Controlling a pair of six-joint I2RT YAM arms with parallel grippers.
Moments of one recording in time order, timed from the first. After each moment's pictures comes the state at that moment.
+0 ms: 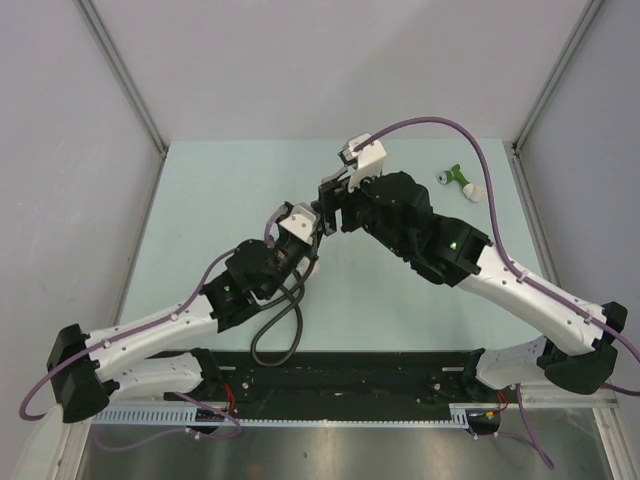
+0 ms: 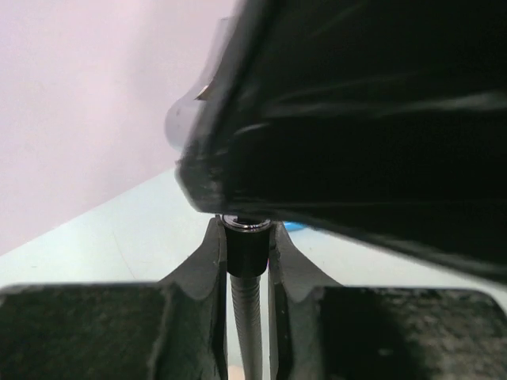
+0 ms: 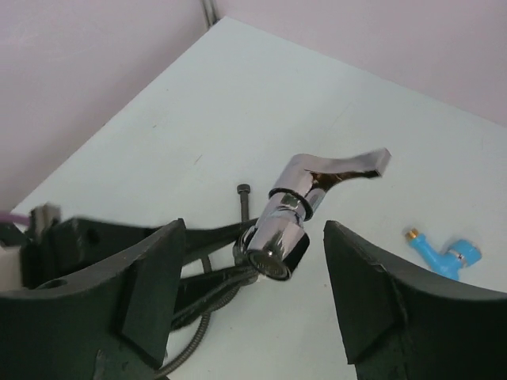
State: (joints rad) left arm -1.03 1.04 0.76 0.44 -0.43 0.20; right arm 1.04 1.33 1.55 -0.42 0.40 0.21
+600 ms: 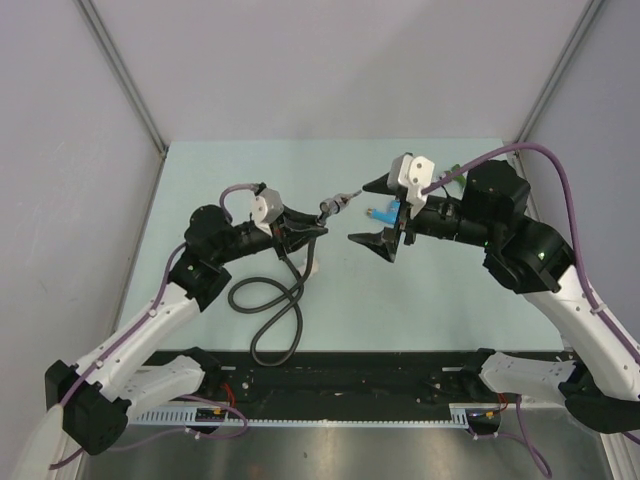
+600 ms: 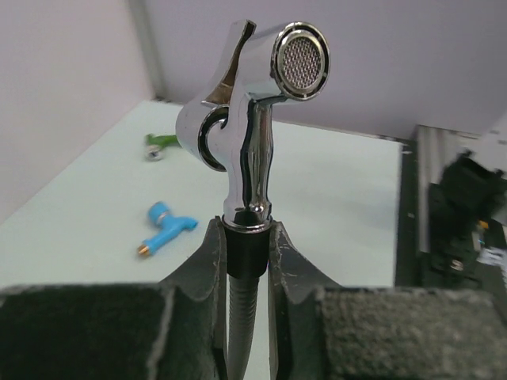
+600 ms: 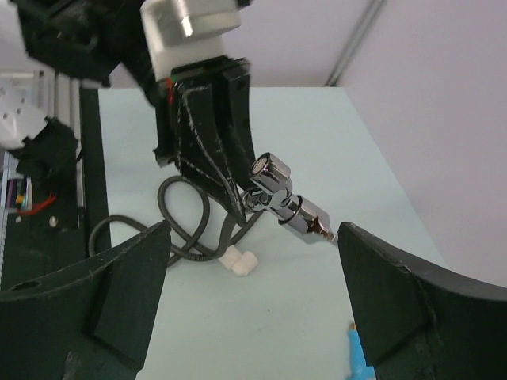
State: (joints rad) left arm -0.57 0.96 0.80 0.28 0.61 -0.03; right arm 0.78 1.09 1.56 -0.56 -0.42 -0.30
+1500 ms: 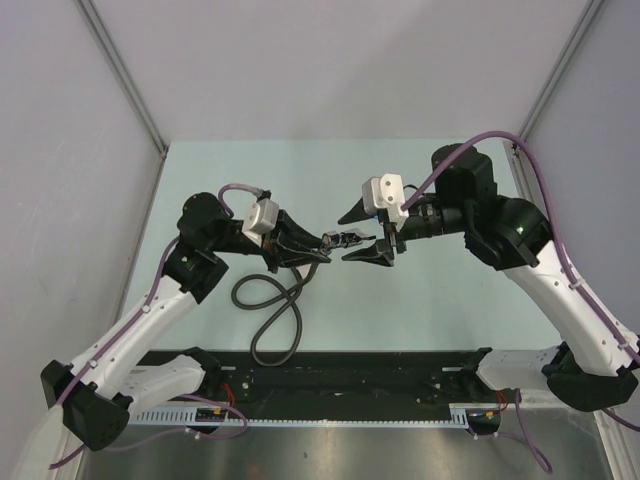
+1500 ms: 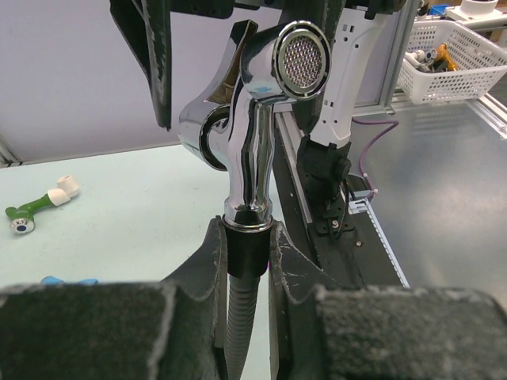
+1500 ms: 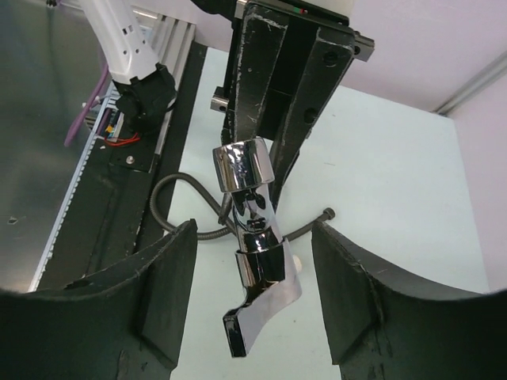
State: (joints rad) left arm -0.56 1.00 0.95 0.20 1.13 -0.06; right arm 0.78 1.23 1.71 -0.81 -0.78 -0.57
